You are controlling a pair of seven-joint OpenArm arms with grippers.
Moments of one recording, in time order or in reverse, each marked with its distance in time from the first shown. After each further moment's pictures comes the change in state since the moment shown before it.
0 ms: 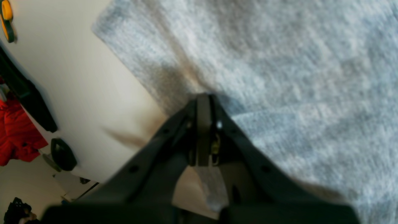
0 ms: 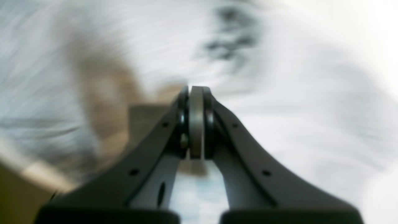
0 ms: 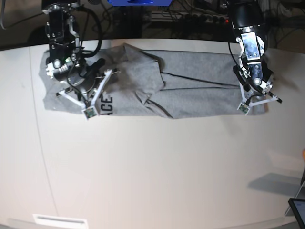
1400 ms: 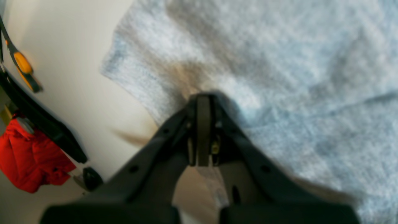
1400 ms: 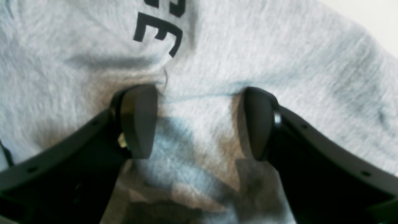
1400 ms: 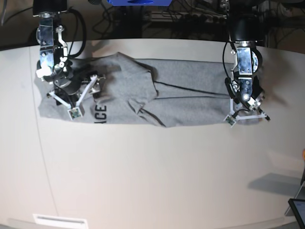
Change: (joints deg) left arm -7.6 -1.3 10.5 -5.7 1.3 -0.4 1.2; right arm 0.3 4.4 4.5 -13.3 1.9 1.2 14.7
